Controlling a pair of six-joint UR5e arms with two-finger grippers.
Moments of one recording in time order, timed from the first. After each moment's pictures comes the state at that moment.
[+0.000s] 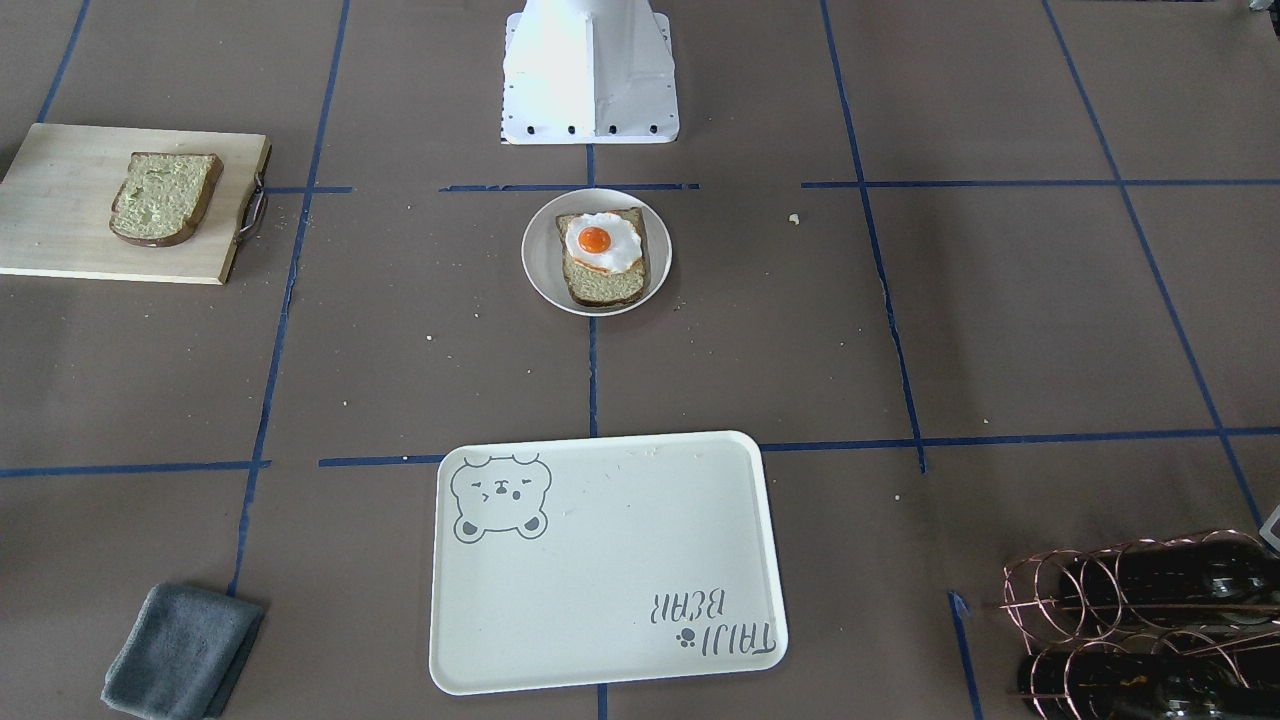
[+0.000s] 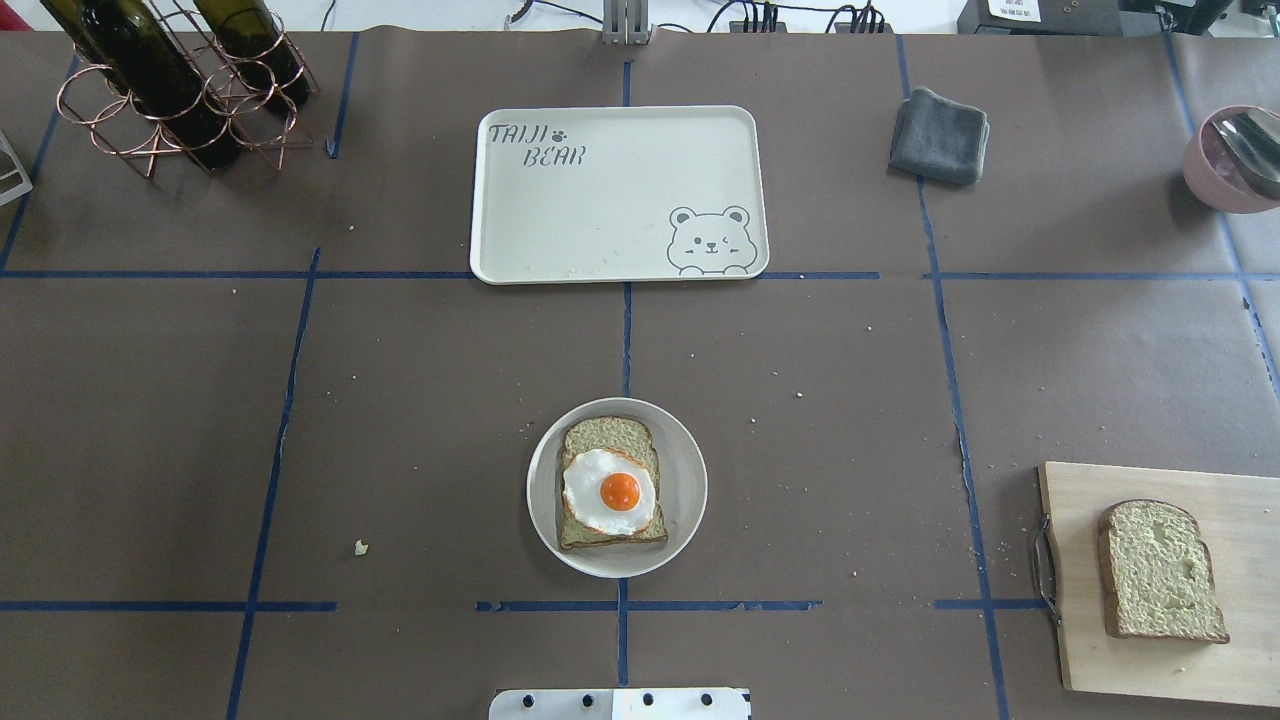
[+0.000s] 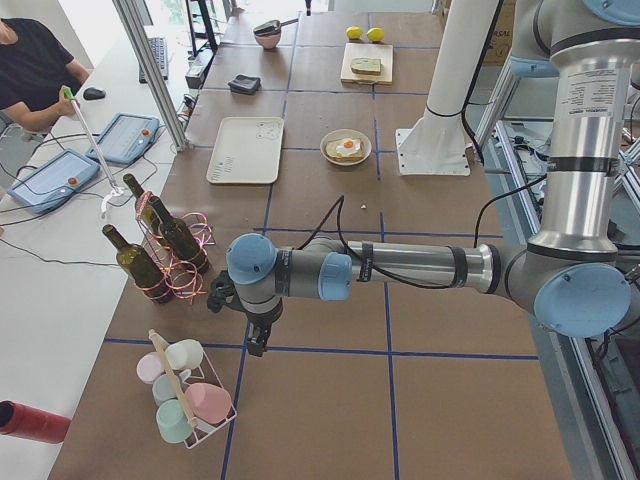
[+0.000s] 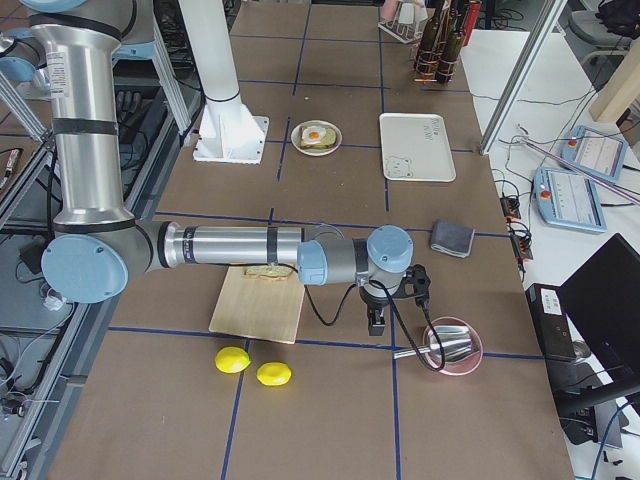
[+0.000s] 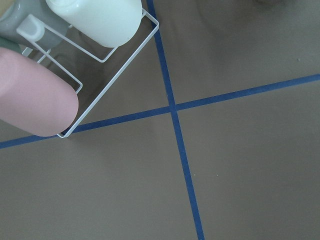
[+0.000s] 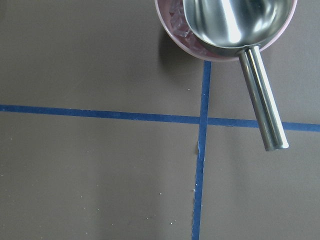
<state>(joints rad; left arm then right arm) -1.58 -1.59 -1.59 -1.60 -2.37 0.18 1.50 -1.54 1.57 -1.50 2.40 0.07</state>
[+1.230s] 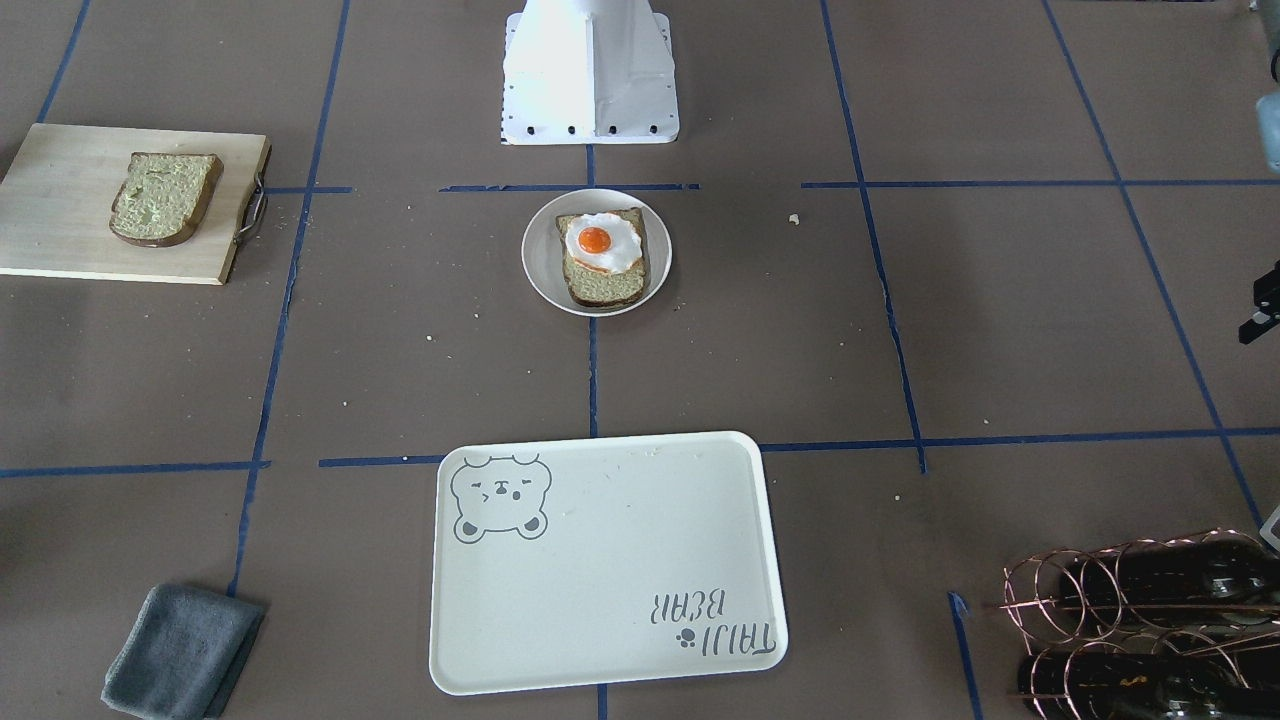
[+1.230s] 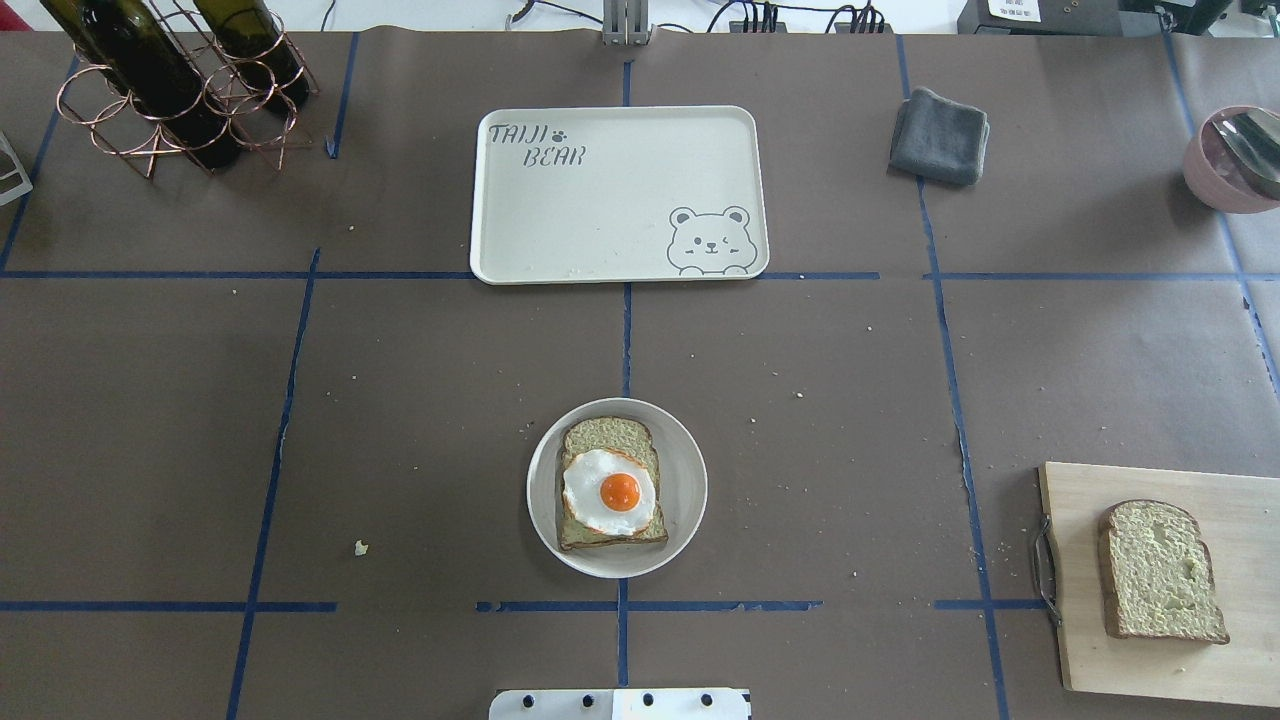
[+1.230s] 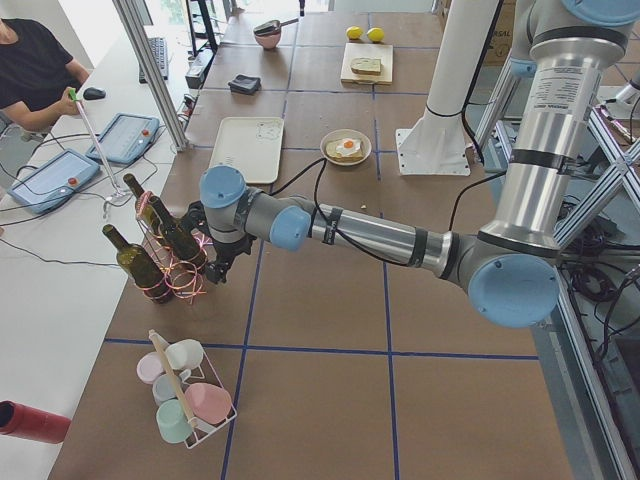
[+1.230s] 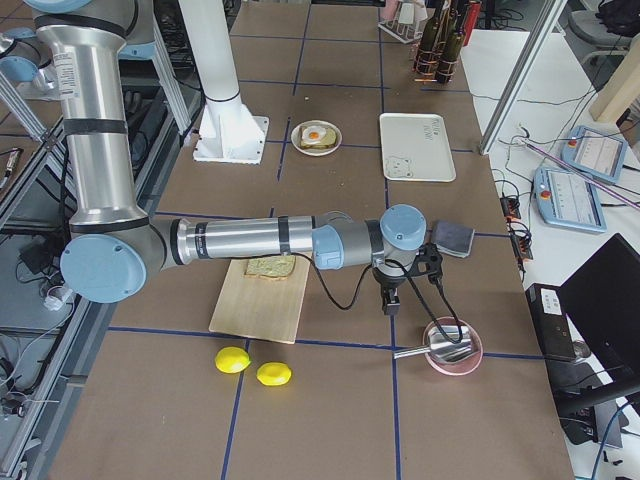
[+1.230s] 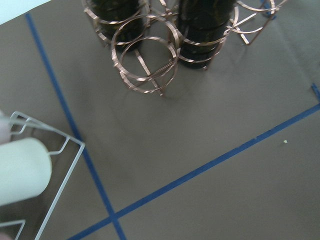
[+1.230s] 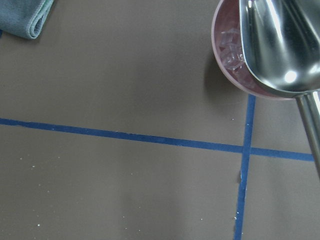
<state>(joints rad) -1.37 -1.78 -1.60 -1.84 -2.38 0.08 1.47 -1.49 1.60 -1.49 2.45 0.12</state>
